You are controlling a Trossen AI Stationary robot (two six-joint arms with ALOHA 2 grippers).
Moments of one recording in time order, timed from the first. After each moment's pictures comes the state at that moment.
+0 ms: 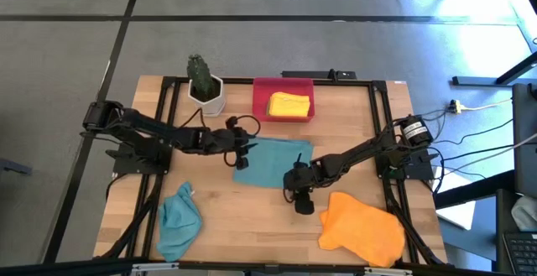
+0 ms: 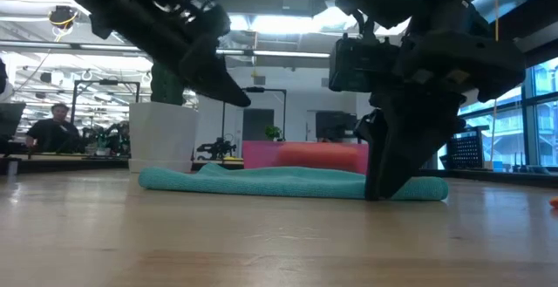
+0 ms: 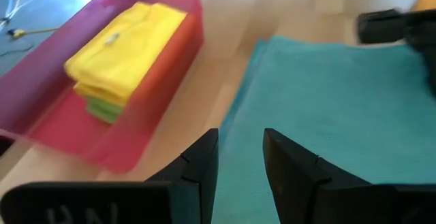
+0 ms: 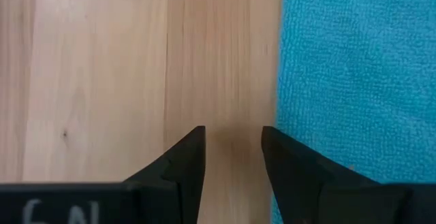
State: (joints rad) left arm -0.02 1.41 0.61 0.24 -0.38 -0.08; right arm 0.28 1.84 0.98 -0.21 -0.08 0.33
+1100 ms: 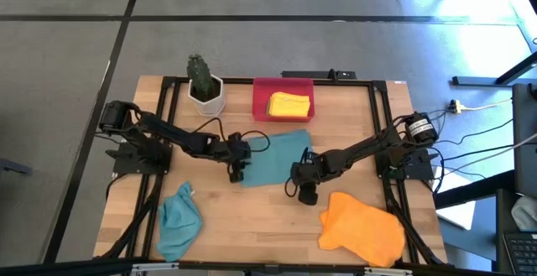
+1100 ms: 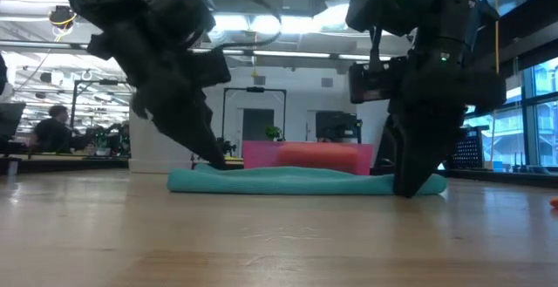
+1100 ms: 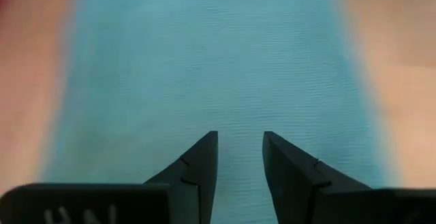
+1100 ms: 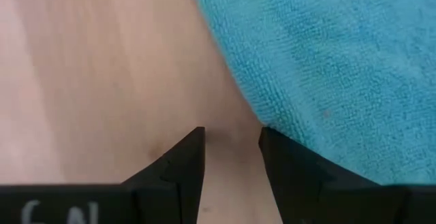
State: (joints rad) left arm -0.06 1.57 0.64 0.10 -0.10 -0.15; right arm 0.25 1.78 0.97 -0.48 0.08 0.47
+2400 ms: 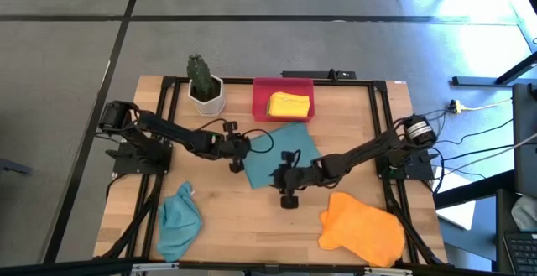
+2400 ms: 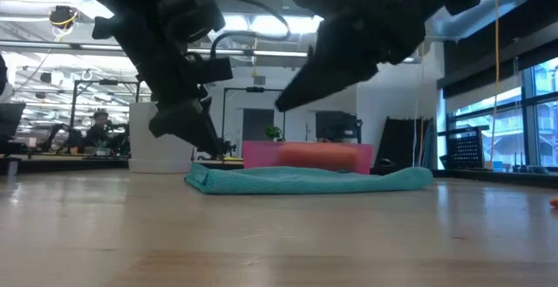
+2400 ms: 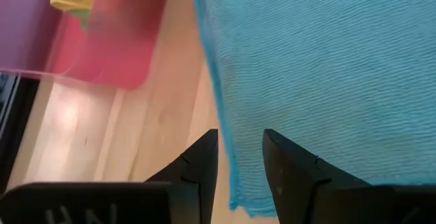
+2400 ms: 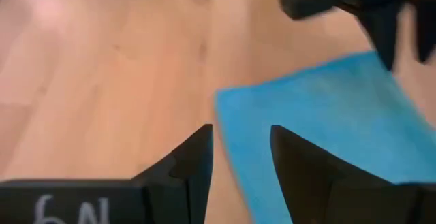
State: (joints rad) left arm -0.06 1.57 0.74 -0.17 -0.51 -0.02; right arm 0.30 1.81 1.04 0.05 0.27 0.10
